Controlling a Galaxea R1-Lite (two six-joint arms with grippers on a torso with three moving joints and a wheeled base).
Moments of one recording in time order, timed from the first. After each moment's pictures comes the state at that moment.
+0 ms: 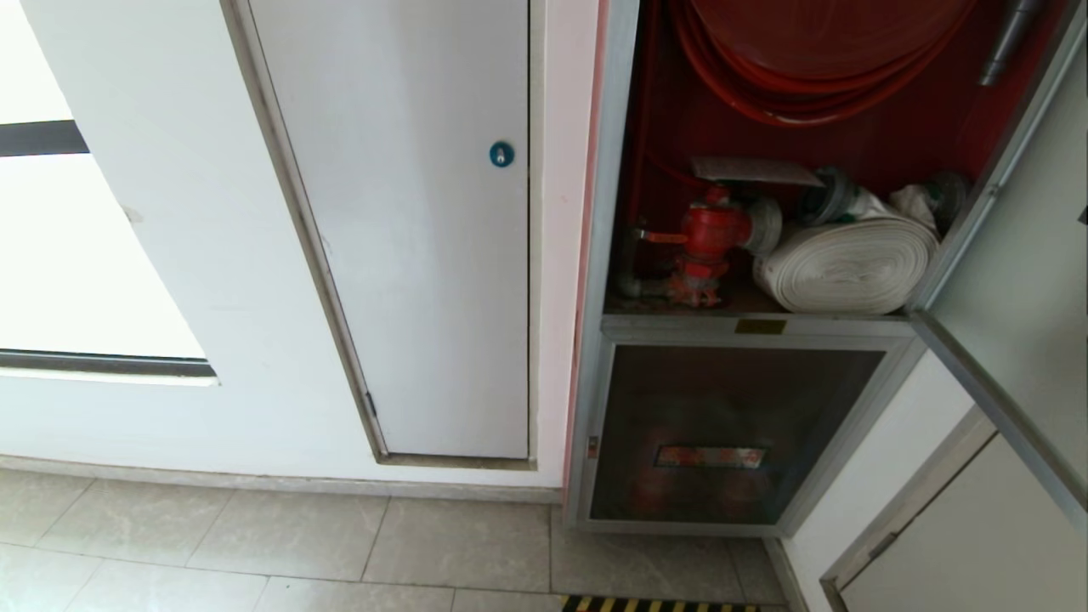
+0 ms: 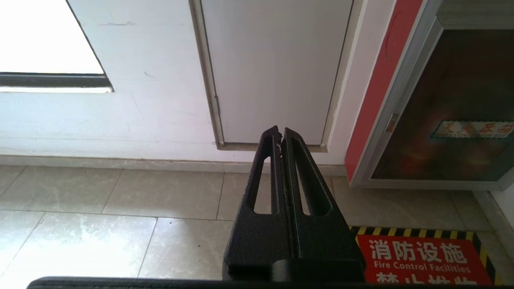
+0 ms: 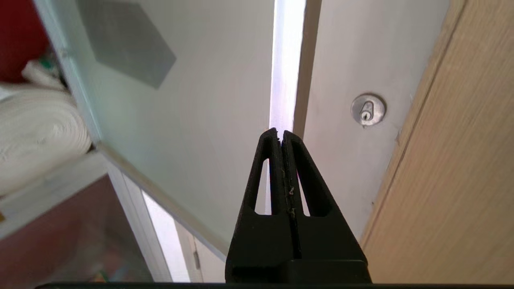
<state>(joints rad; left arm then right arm) 0.00 0.00 0.00 0.00 -0.02 0.00 -0.39 0.63 -0.59 -0.22 -0.73 -0.02</state>
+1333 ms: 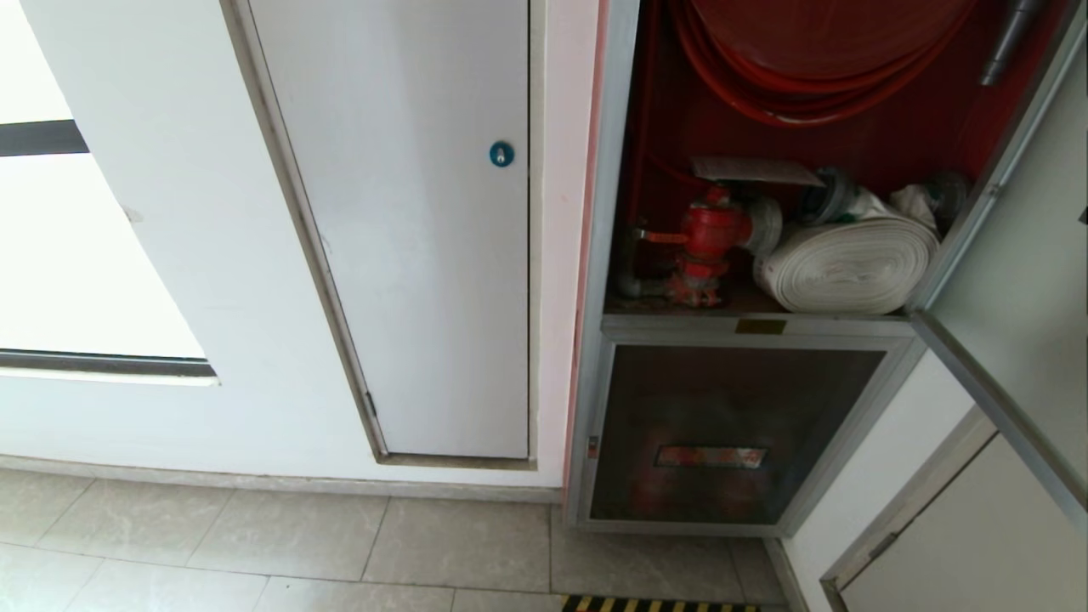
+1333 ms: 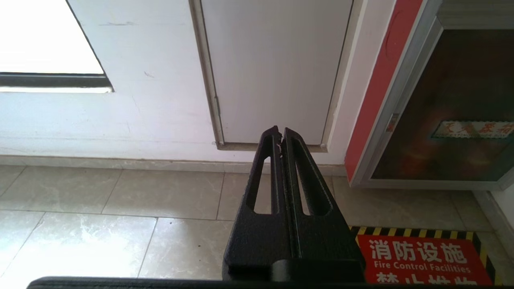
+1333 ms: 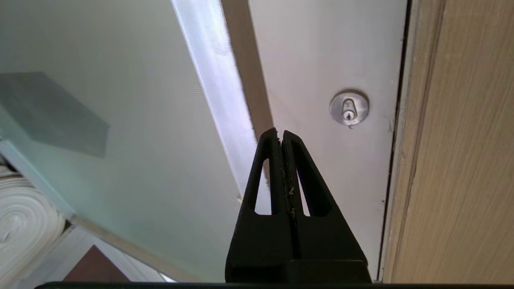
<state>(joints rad) 0.00 0.00 0.00 0.00 -0.02 0.00 -0.92 0.88 -0.60 -0.40 -0.42 0.26</state>
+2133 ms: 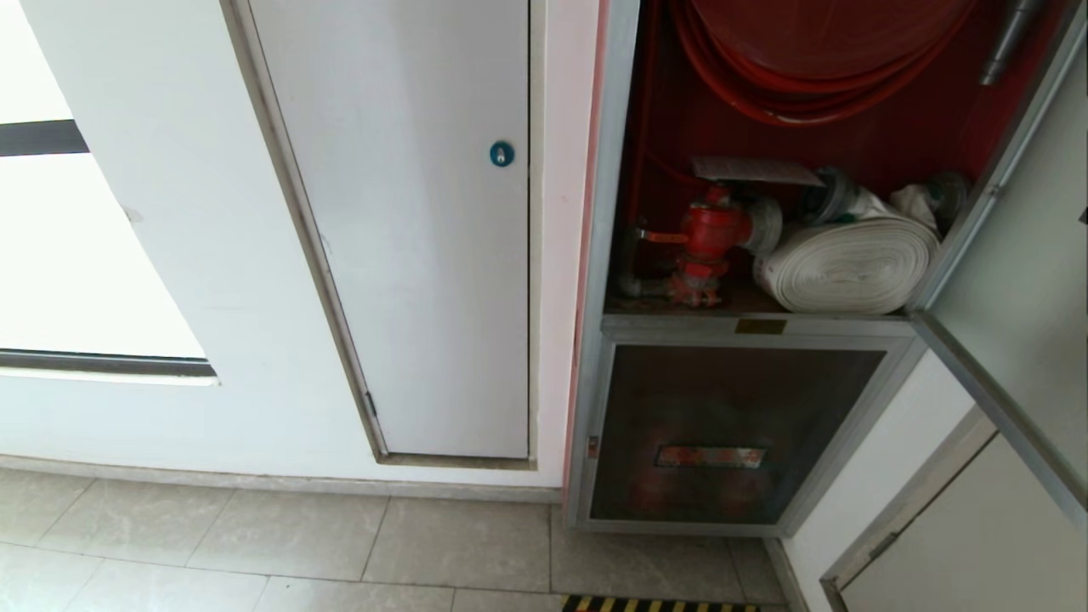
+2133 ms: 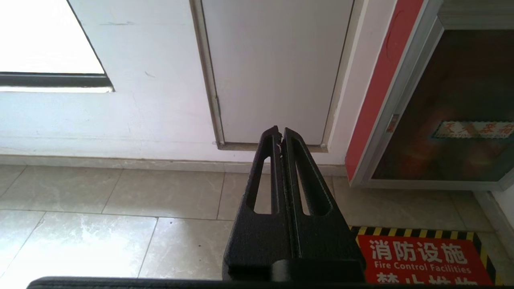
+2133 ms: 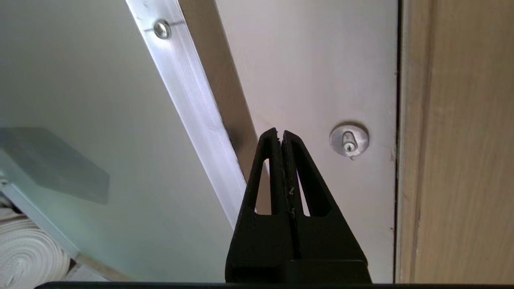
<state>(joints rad) 0.00 0.00 0.00 0.00 -0.02 0.00 -1.03 0.95 -0.65 -0.47 -0.36 0.30</state>
